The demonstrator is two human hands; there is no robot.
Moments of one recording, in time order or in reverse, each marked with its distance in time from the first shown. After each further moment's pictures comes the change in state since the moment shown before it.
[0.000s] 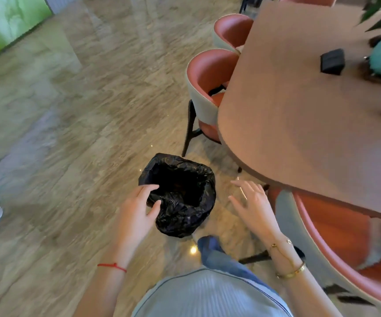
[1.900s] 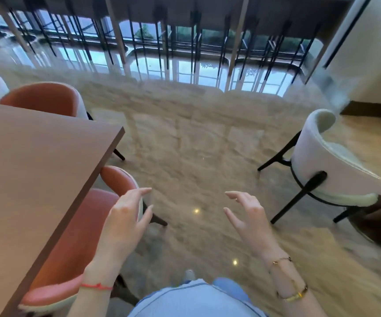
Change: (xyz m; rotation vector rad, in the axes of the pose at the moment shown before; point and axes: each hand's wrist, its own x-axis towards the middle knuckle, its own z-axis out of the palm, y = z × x) left_hand -0.415 0.973 0.551 -0.166 -0.886 1.461; right_hand -0.728 0.581 -0.525 -0.025 1.120 1.290
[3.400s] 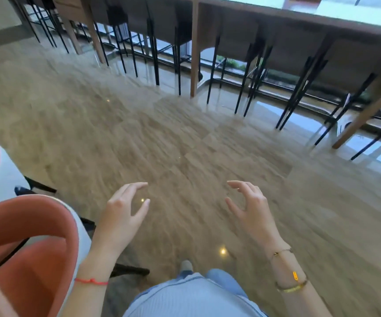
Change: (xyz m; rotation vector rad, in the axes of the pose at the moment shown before) left_hand 1.004 -0.336 -0.094 0.077 0.243 -0.271; right_hand 1.124 -0.163 0.283 0.041 -0.180 -0.305
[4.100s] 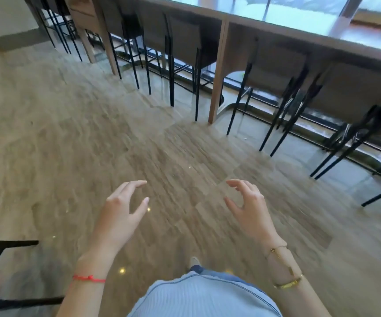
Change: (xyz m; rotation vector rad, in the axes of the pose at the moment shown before) left_hand 0.506 -0.074 0.041 -0.017 0.077 -0.082; right_hand 0.539 0.027 0.088 -0.004 -0.111 -0.065
